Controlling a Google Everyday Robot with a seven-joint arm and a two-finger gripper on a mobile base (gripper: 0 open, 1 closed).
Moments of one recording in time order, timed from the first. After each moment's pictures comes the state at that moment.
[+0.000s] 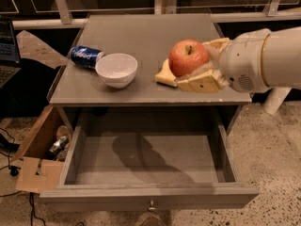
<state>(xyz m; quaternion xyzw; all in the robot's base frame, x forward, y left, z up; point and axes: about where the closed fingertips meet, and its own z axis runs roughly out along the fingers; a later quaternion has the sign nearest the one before) 0.486 -0.103 0.982 -0.48 0.72 0.10 0.50</state>
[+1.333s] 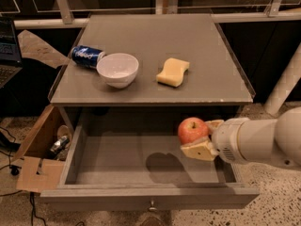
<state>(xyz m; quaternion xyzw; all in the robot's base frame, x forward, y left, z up) 0.446 -0.139 0.790 -0.37 0.84 0.12 0.38</state>
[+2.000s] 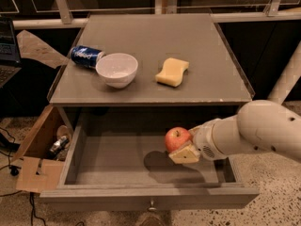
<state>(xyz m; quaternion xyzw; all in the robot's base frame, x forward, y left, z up) 0.461 -0.111 0.730 -0.41 0.85 0.15 0.30</state>
